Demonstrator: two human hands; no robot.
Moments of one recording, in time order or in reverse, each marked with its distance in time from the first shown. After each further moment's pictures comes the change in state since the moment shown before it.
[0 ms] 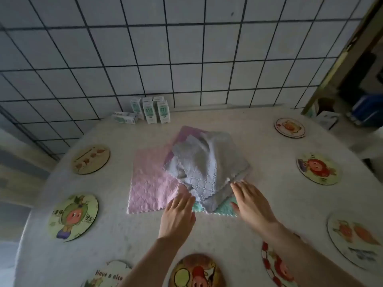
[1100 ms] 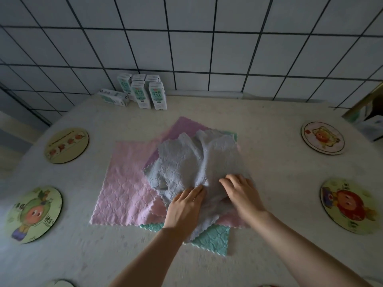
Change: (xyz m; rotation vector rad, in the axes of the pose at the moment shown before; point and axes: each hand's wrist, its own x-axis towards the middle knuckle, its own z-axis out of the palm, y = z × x) left_hand 0.136 0.040 0.062 -0.013 -0.043 -0.058; right_hand 0.132 0.080 0.065 0.090 -0.072 -0.199
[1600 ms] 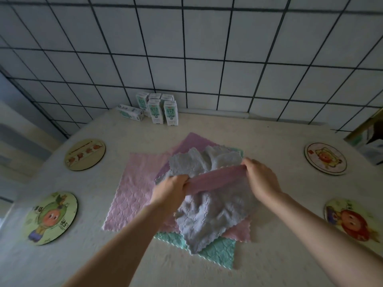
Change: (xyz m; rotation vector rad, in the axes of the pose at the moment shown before) left_hand 0.032 -0.039 -0.097 -0.135 -0.041 -0.299; right_hand 0.051 0.025 -0.083 0.240 0.054 0.278
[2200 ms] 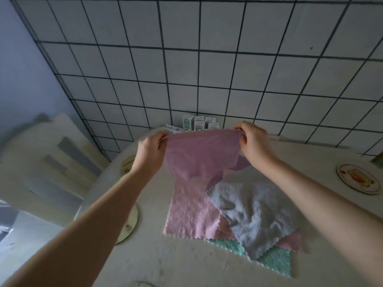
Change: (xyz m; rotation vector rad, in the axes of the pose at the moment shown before) left_hand -0.025 -0.151 -0.203 -0.281 0.578 0.055; right_hand 0.034 -0.232 -0.081 0.302 0.410 -0.300
